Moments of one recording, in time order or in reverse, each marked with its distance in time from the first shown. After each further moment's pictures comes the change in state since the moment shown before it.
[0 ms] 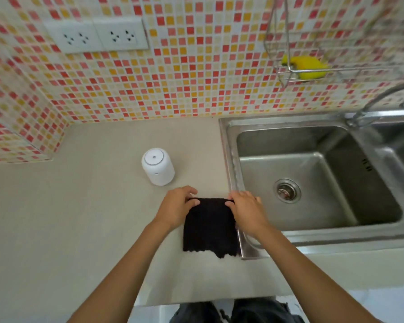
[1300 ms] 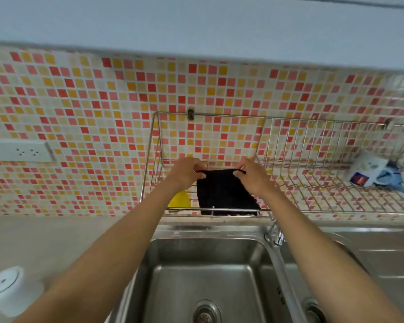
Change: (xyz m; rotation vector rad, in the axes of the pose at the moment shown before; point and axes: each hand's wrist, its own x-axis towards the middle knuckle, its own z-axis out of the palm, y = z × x) left_hand 0.283 0.410 0.001 0.152 0.245 0.269; right_hand 0.197 0.241 -0.404 0.192 0.323 -0.076
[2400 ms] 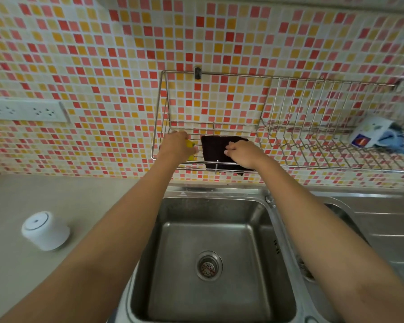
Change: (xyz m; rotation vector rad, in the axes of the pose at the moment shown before) left_hand -0.055 -0.022 0.011 0.206 0.130 -0.243; right_hand -0.046 -0.028 0.021 -0.266 -0.351 -0.064
